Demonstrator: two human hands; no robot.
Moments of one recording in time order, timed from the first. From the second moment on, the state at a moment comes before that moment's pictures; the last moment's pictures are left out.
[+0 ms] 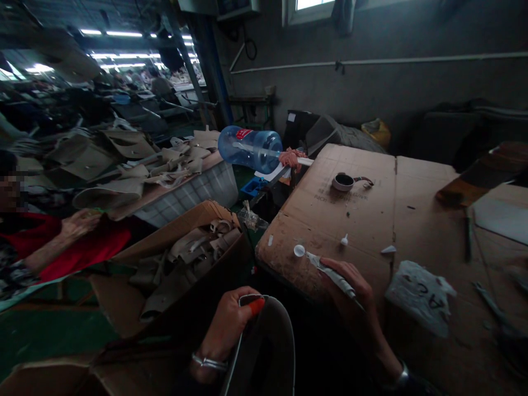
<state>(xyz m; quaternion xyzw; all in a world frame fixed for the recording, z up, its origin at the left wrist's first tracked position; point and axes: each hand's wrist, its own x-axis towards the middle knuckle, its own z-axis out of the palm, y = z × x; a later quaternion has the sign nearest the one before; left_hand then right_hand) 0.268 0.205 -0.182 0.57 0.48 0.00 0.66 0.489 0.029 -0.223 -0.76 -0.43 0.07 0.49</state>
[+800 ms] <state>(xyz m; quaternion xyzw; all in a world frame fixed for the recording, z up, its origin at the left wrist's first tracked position) 0.279 0.196 -0.186 0.63 0.42 -0.04 0.65 0.480 0.030 -0.197 -0.75 -0.22 0.19 0.60</state>
